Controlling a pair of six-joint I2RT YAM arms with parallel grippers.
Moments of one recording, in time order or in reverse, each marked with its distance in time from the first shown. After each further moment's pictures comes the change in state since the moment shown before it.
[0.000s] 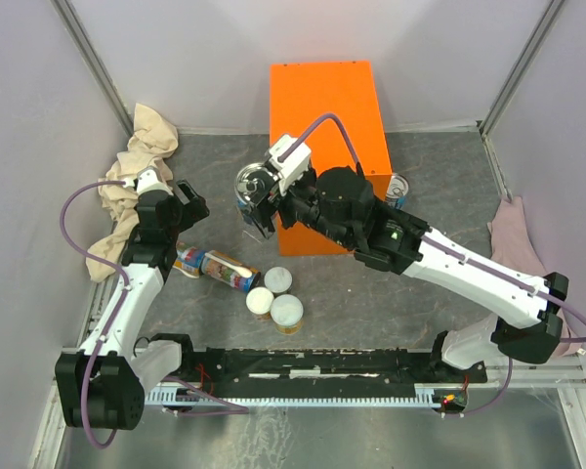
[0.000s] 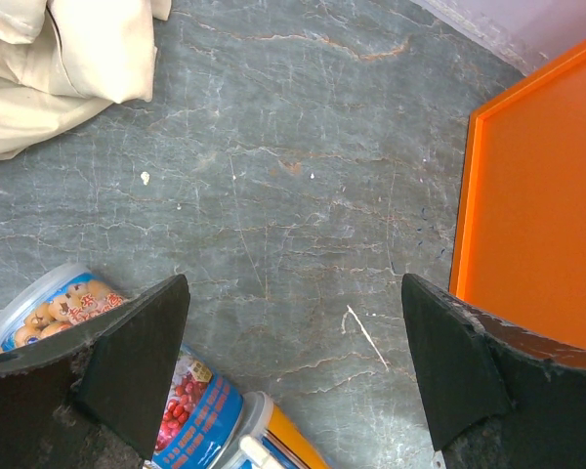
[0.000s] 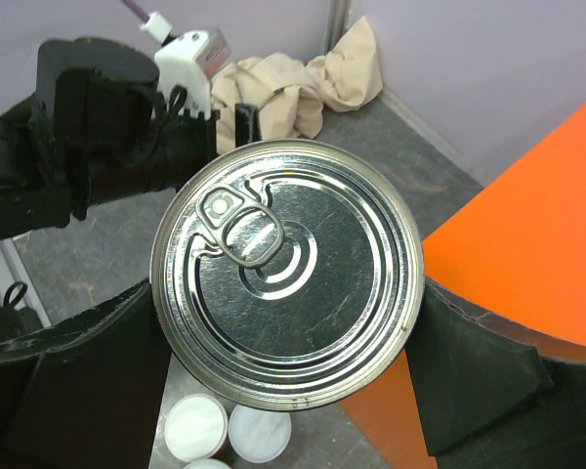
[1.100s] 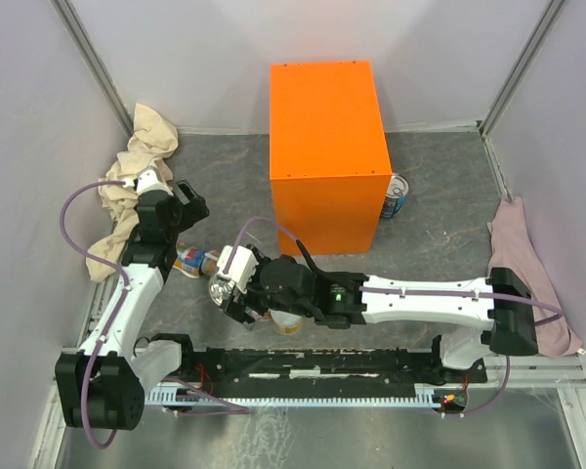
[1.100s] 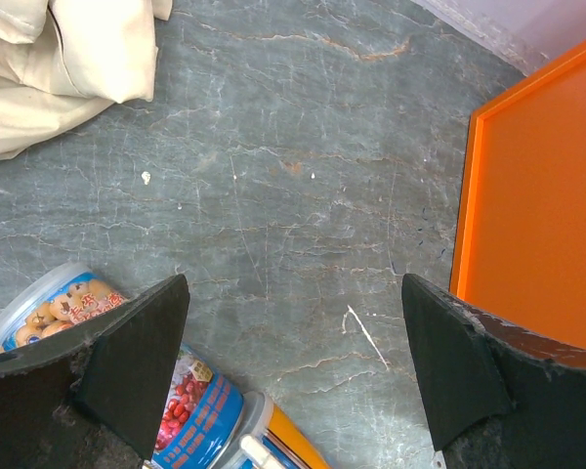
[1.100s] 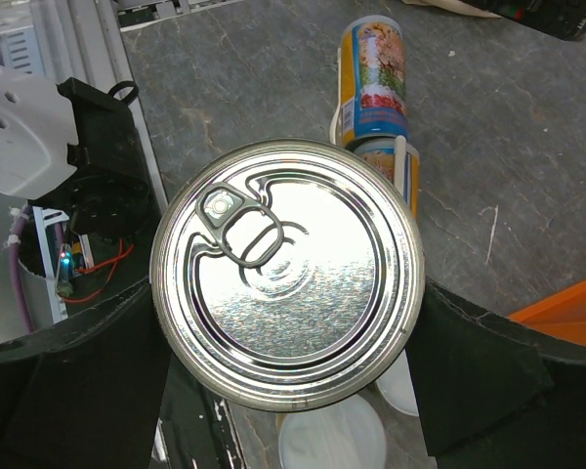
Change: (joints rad) left arm 0.000 -0.001 0.000 -0.002 -0.001 0.000; right arm 0.260 0.097 -0.343 0.193 -0.042 0.029
